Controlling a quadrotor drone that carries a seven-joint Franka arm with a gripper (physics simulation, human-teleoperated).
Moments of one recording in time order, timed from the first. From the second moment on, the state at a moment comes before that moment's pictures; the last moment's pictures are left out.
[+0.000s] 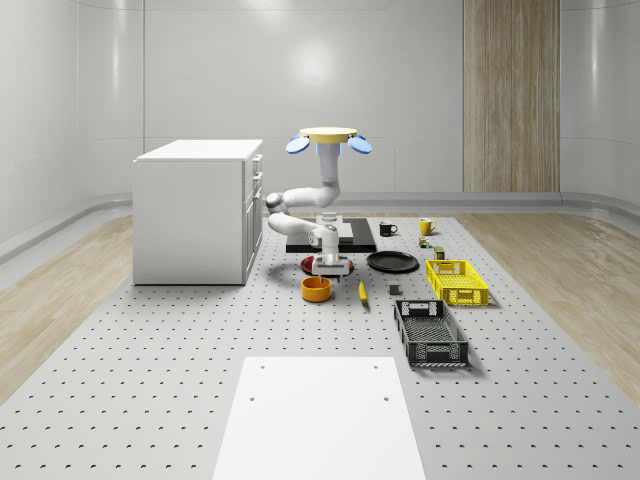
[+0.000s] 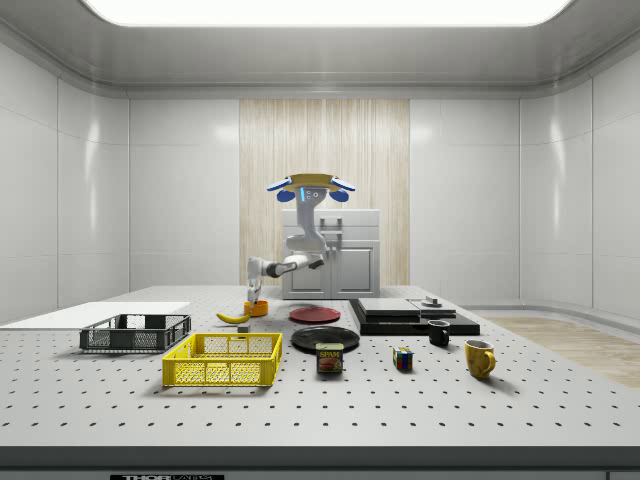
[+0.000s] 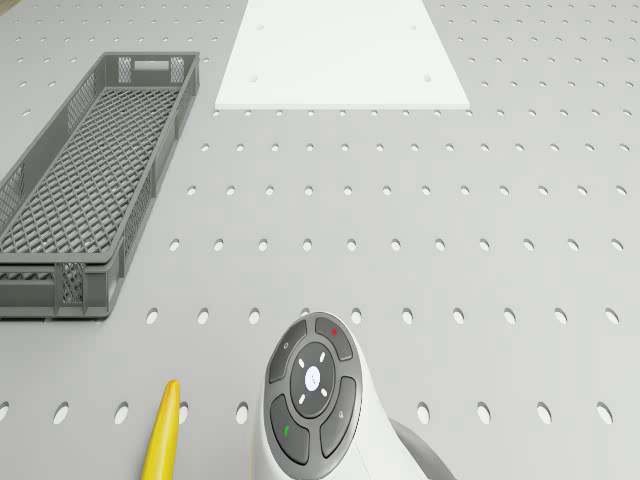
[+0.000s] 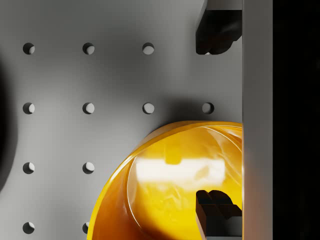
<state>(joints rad) -1.22 -1.41 0.99 -2.72 -2.16 1.65 1.66</state>
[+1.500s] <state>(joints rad) -1.25 -1.35 0.94 -2.64 -2.23 1.66 1.64</state>
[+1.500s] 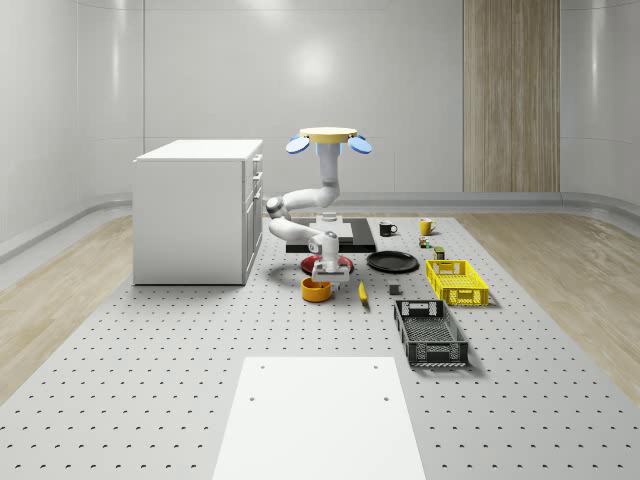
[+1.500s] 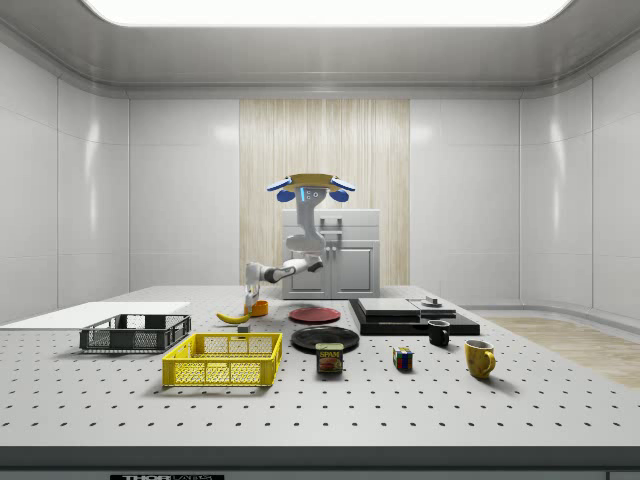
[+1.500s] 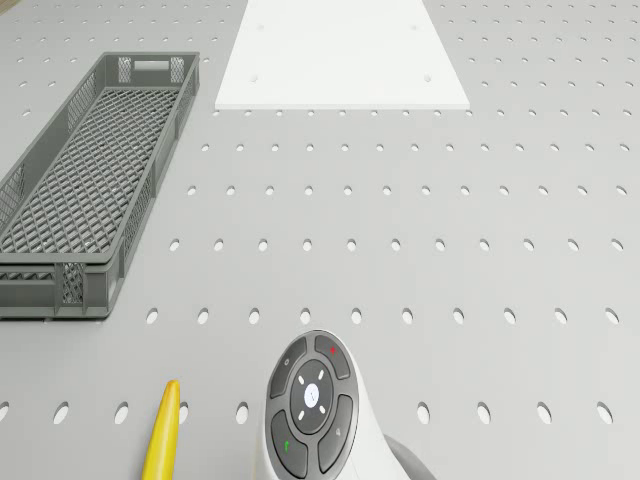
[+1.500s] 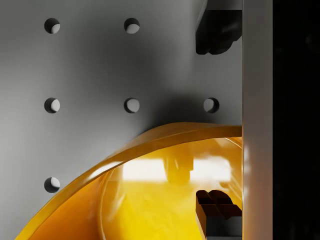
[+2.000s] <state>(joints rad) -1.23 -1.35 0.93 -2.64 -2.24 1.66 1.62</state>
